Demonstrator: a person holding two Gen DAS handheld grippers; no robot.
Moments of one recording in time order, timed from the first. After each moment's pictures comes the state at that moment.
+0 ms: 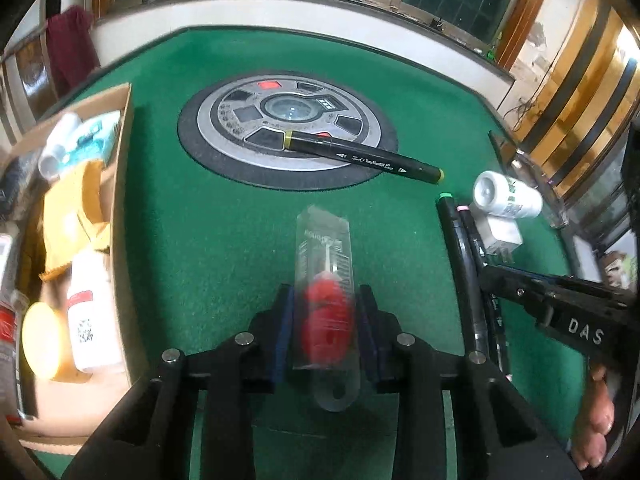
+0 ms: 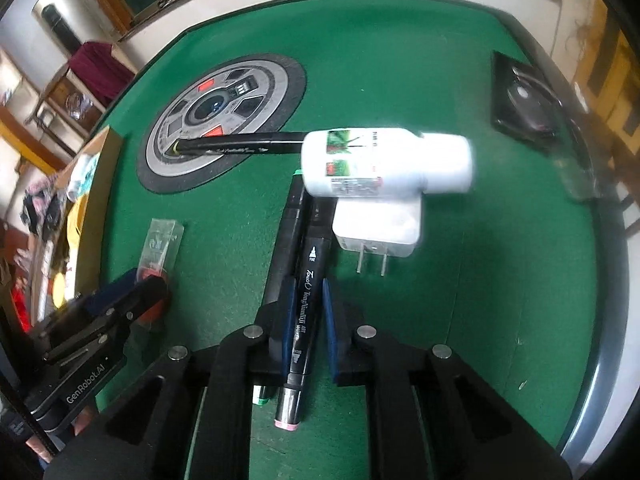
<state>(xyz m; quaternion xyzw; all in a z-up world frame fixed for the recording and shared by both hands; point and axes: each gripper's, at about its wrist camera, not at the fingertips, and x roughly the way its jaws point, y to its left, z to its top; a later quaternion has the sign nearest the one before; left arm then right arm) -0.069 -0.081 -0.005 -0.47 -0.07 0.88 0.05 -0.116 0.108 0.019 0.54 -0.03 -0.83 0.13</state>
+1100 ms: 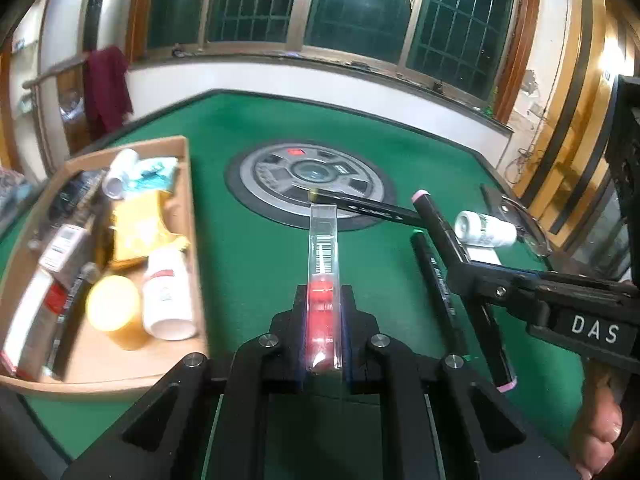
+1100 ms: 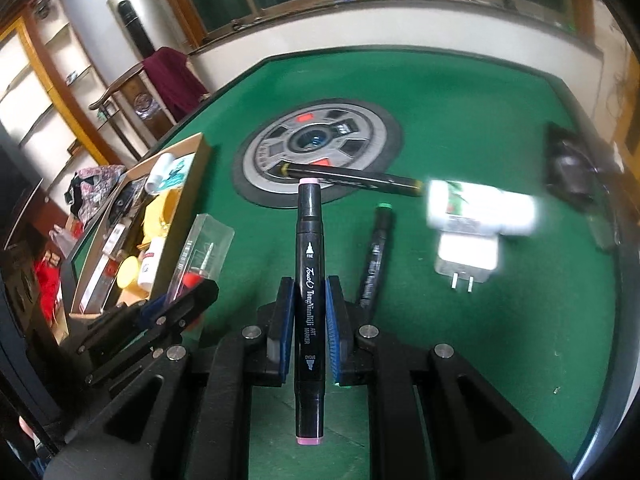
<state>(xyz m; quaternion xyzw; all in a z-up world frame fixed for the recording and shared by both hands) -0.006 -0.096 0.019 -0.35 -0.08 0.93 0.01 -0.072 0.067 0.056 0.45 -0.03 -0.86 0.24</state>
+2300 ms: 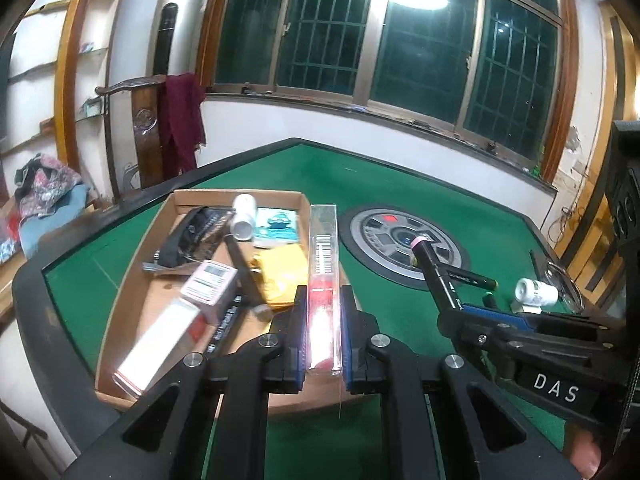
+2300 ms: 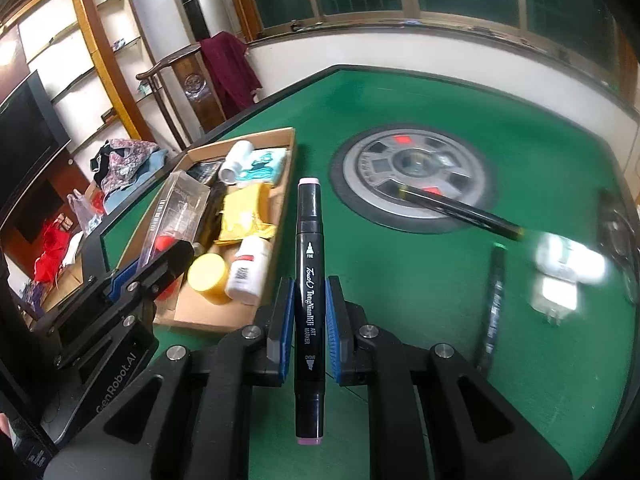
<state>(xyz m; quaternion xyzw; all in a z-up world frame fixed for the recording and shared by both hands) 0.040 -0.193 0.046 -0.27 -0.11 0.95 -0.09 -0.043 -0.036 0.070 0.41 0.03 -0.86 0.29</state>
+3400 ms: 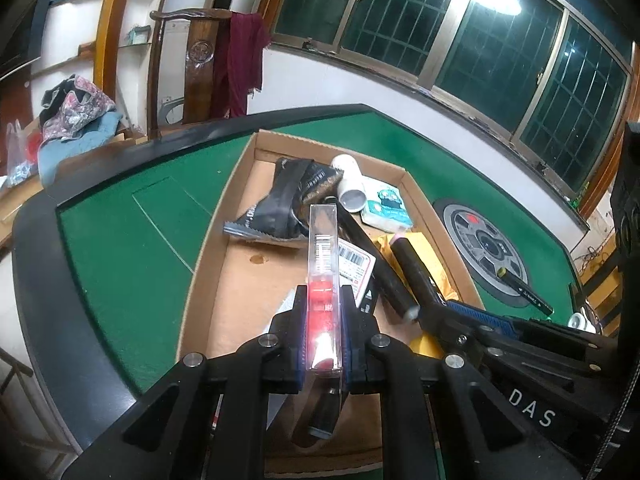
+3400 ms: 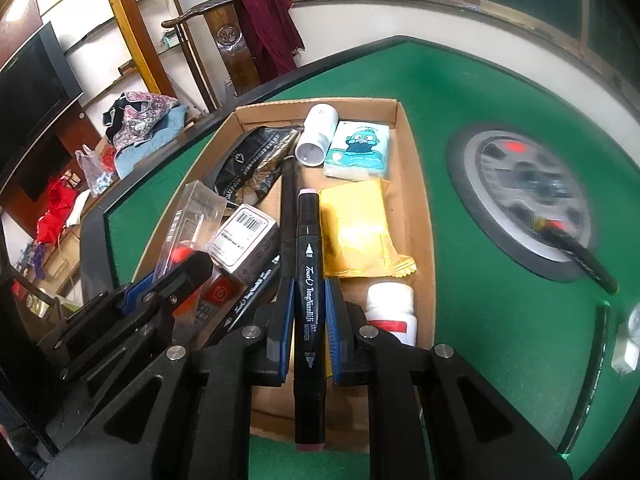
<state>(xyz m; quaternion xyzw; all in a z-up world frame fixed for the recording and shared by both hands) 0.024 -0.296 0.000 -0.33 -0.21 0.91 -0.13 -0.062 -0.161 0.034 0.45 0.08 -0.83 0.32</state>
